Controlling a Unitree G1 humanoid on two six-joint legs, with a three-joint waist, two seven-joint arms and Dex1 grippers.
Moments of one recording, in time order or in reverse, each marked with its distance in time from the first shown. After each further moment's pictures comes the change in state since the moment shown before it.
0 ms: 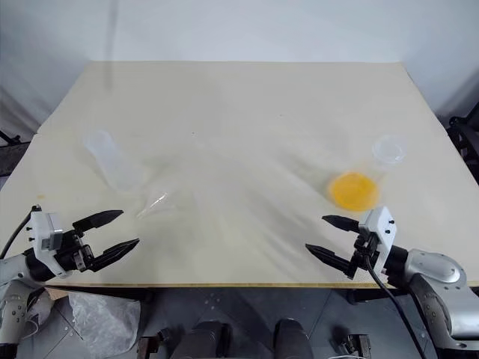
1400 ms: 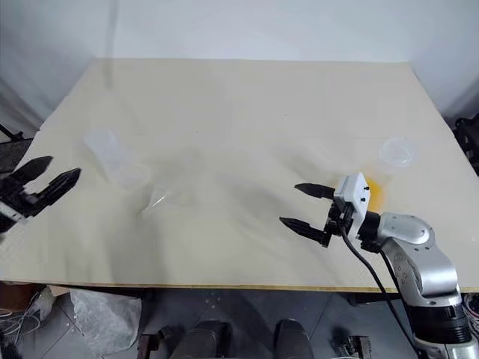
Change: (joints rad) left arm -0.450 0.128 0.076 0.444 0.030 0.105 0.213; right arm -0.247 0.052 0.132 -0.031 -0.008 0.006 -0.012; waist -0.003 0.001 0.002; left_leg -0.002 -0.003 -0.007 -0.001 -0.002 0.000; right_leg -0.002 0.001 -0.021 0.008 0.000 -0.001
